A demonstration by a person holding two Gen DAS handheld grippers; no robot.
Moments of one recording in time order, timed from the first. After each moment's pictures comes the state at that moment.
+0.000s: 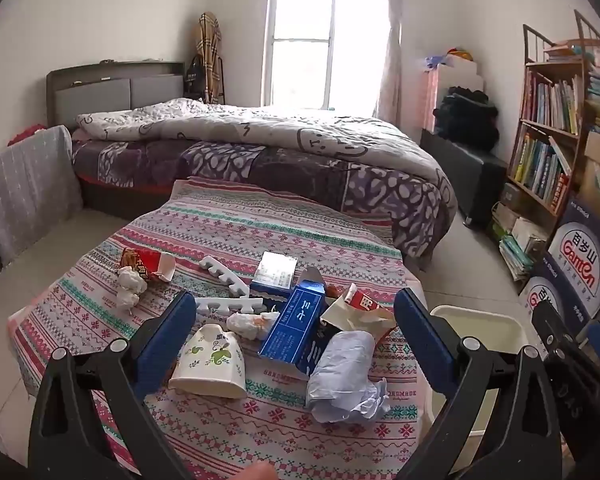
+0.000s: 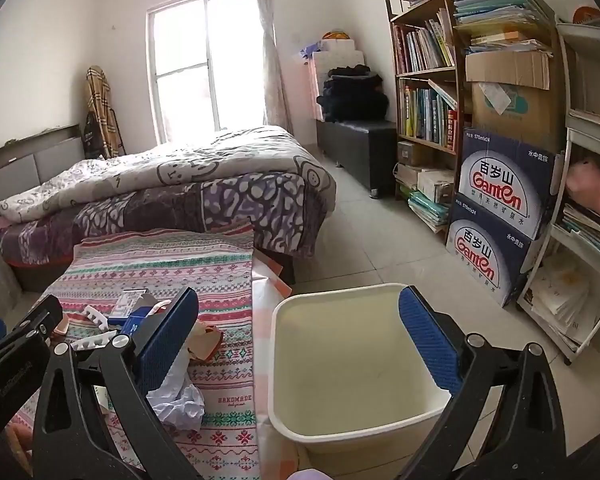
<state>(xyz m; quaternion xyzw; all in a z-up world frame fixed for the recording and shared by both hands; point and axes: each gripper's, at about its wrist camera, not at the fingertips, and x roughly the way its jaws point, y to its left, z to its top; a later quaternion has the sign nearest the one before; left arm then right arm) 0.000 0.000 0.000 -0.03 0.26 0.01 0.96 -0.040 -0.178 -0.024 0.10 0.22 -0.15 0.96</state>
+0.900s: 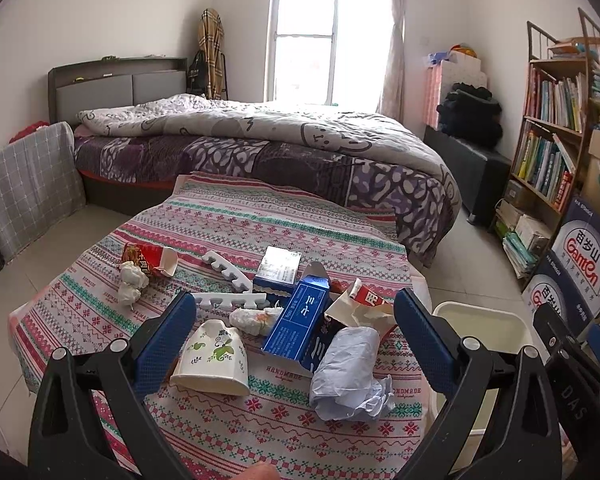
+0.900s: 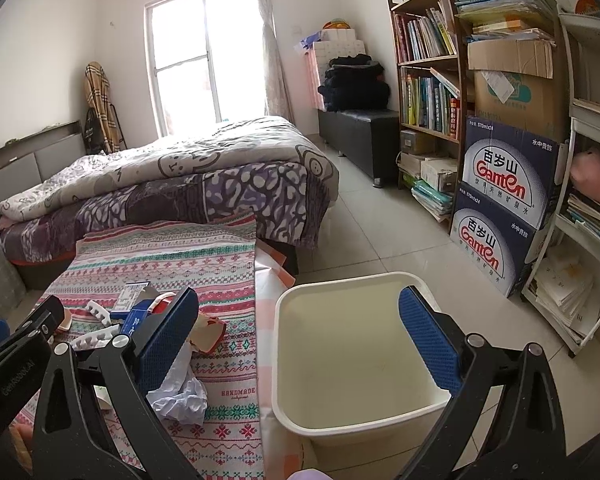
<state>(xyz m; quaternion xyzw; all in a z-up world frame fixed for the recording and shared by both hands) 0.001 0.003 -0.007 -0.03 0.27 0.01 0.96 -0.037 -0.177 -0.025 0.11 0.26 -0.15 0.95</state>
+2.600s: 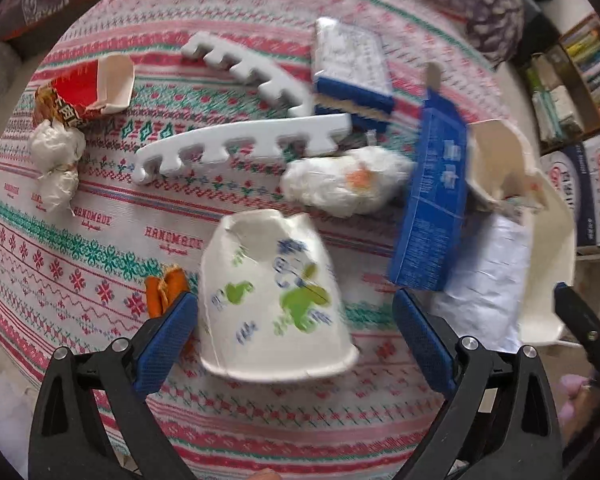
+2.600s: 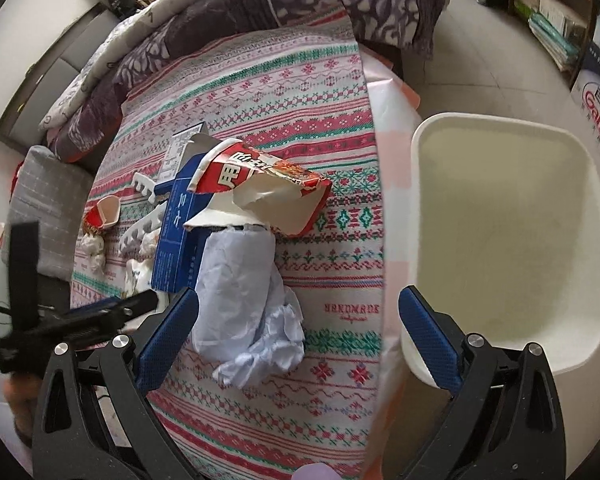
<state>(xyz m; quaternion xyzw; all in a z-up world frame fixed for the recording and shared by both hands) 0.144 0.092 -0.130 -0.02 0.67 -0.03 0.74 0.094 -0.141 -0.114 0.22 0.57 0.06 0.79</state>
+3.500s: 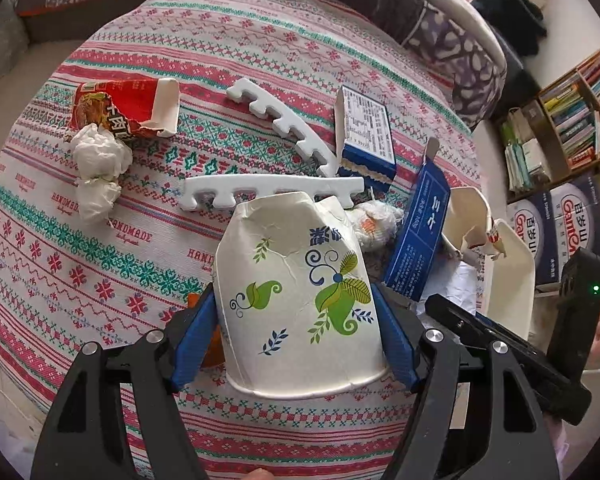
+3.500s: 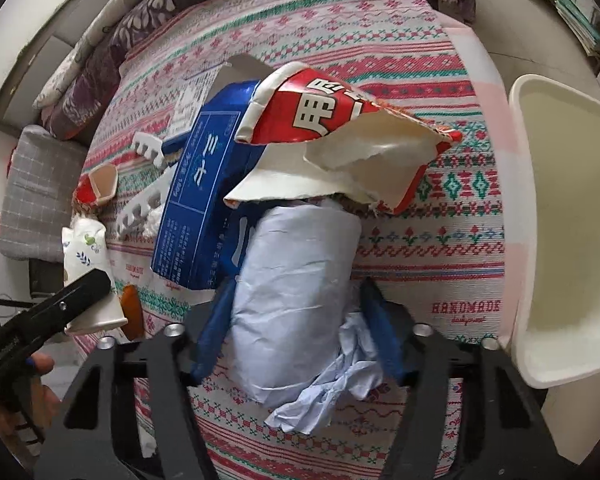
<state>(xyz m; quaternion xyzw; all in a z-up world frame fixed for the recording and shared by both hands) 0.119 0.155 -0.088 -0.11 0.60 -0.06 0.79 0.114 -0.080 -0.144 0.21 0.61 0.08 0.76</state>
